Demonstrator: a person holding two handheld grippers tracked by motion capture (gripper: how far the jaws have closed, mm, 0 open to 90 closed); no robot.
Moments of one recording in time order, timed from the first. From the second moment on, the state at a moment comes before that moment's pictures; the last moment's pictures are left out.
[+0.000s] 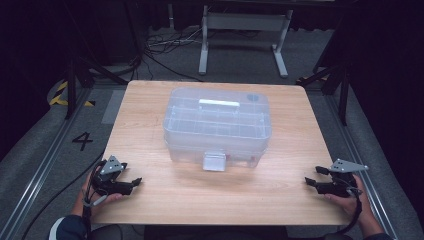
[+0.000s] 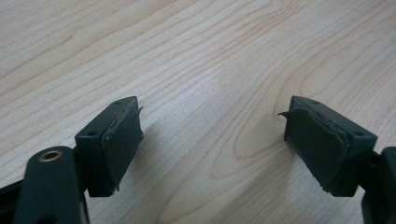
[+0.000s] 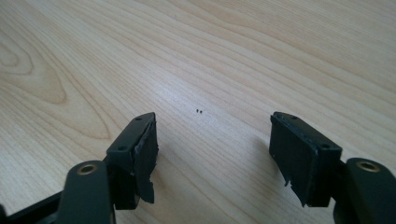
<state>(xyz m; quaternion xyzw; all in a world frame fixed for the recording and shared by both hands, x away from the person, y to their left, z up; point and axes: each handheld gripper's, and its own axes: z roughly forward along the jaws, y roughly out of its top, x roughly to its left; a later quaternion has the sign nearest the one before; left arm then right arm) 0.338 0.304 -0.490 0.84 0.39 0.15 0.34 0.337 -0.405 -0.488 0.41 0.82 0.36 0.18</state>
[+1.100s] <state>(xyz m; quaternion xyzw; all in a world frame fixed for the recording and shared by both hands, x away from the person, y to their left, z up) 0.339 0.302 -0.491 0.84 0.40 0.15 0.34 0.337 -0.405 -0.491 0.42 0.81 0.36 0.18</state>
